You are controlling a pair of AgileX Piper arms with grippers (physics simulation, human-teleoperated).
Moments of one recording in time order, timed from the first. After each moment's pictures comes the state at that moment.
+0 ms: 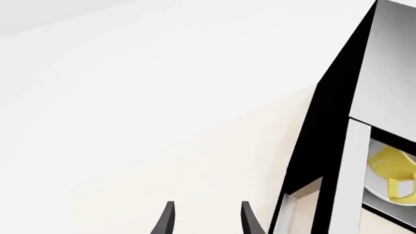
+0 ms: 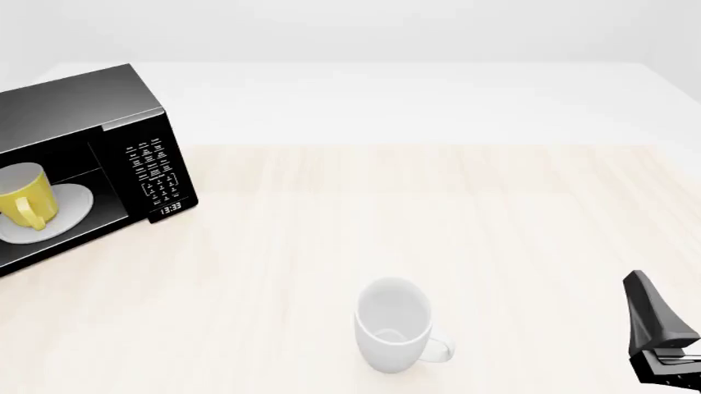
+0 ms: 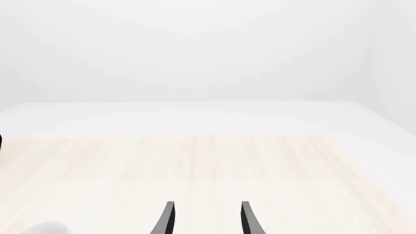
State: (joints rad) left arm 1.12 1.19 -0.48 -0.08 0.00; right arm 0.00 0.01 0.00 0.00 0.01
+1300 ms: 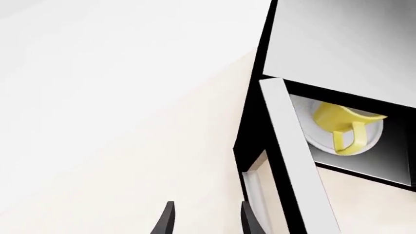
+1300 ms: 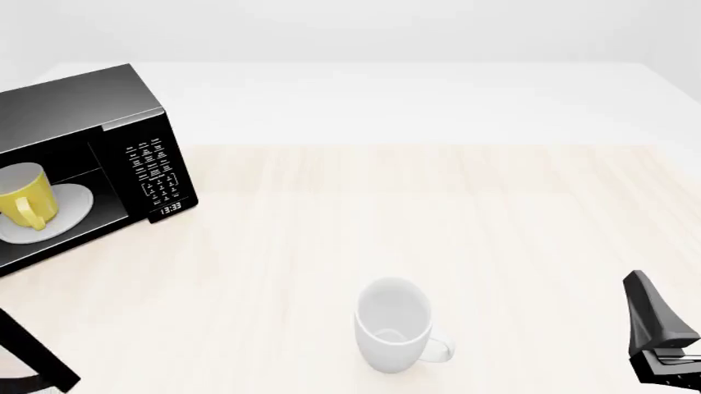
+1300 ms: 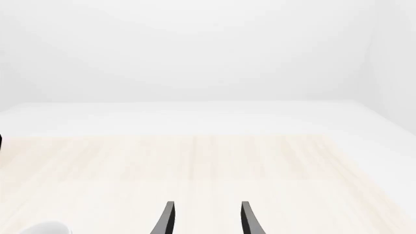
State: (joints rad) left arm 0.90 1.28 -0.44 -0.14 0.02; right arm 0.00 0.01 0.00 0.00 0.01
